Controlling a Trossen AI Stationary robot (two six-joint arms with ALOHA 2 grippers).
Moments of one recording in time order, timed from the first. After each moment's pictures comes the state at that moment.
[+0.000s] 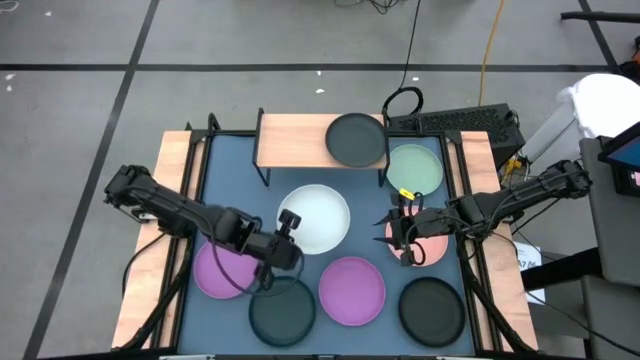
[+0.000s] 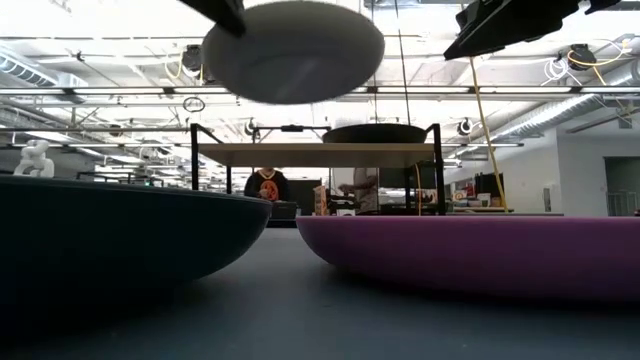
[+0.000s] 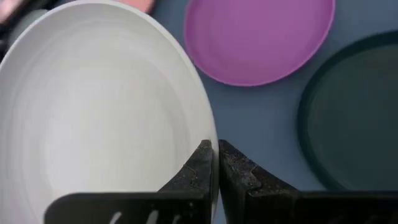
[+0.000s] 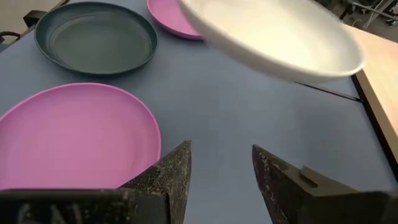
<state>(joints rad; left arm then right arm) -0.38 1.56 1.37 -0.81 -0.27 0.28 0.30 1.01 0.71 -0.30 0.26 -0.09</state>
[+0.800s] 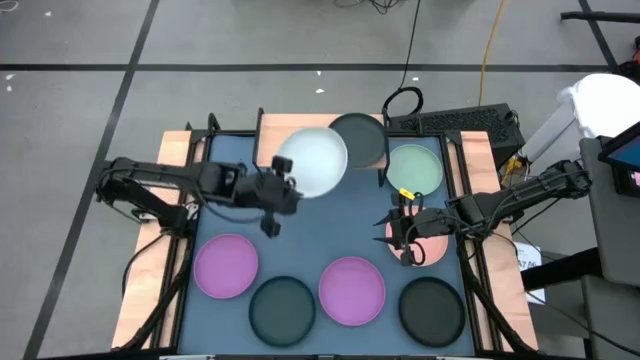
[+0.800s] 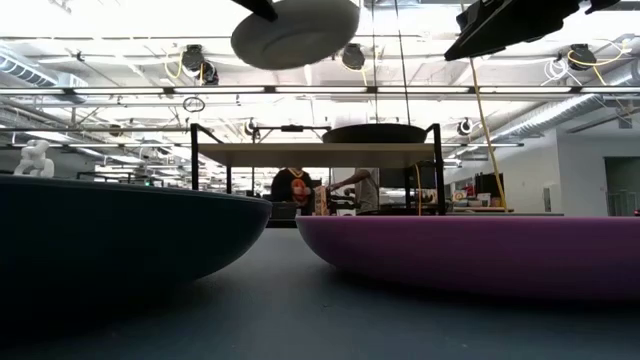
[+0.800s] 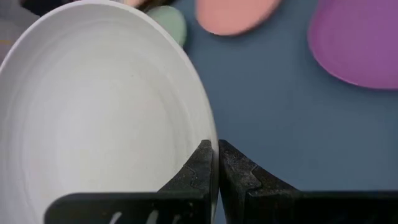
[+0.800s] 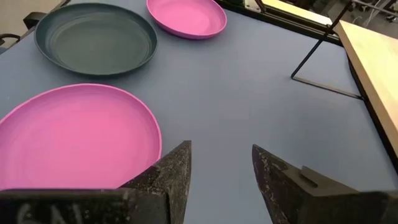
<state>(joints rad) -0.11 1.43 1.47 -0.82 -0.33 0.46 0.30 1.01 0.71 -0.30 0.26 -0.07</state>
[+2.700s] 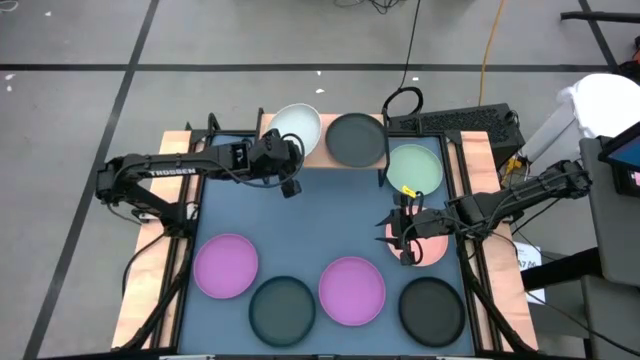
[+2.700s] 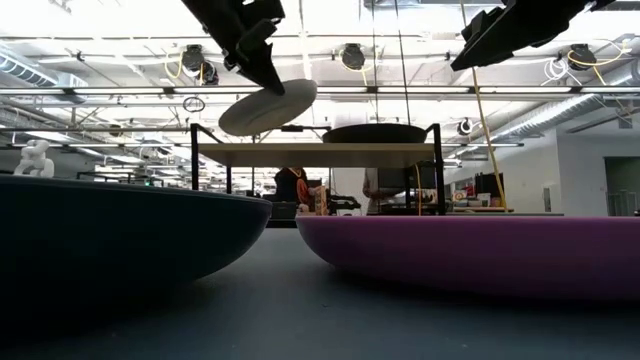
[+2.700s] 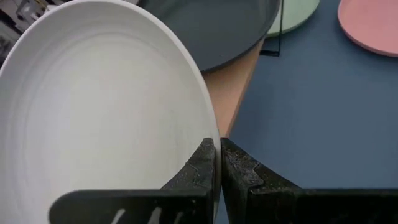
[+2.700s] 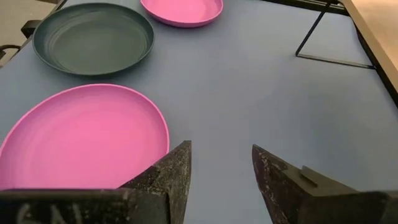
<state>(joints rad) 0.21 1.42 1.21 -0.50 -0.32 0.10 0.30 1.01 0.71 -0.35 0.26 0.06</state>
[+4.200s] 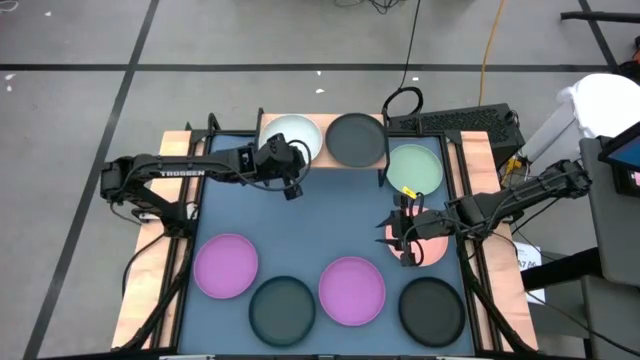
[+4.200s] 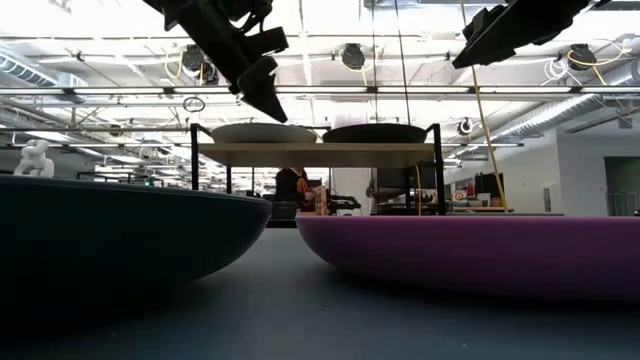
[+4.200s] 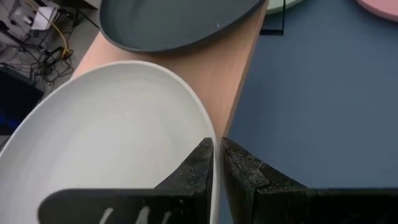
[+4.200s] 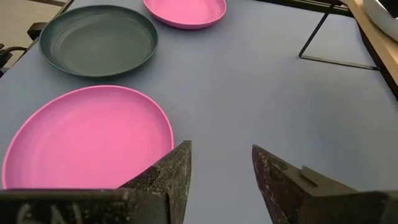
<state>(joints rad) 0.25 1.46 1.09 -0.34 -0.27 0.18 0.32 1.01 0.71 -0.34 0.26 0.07</state>
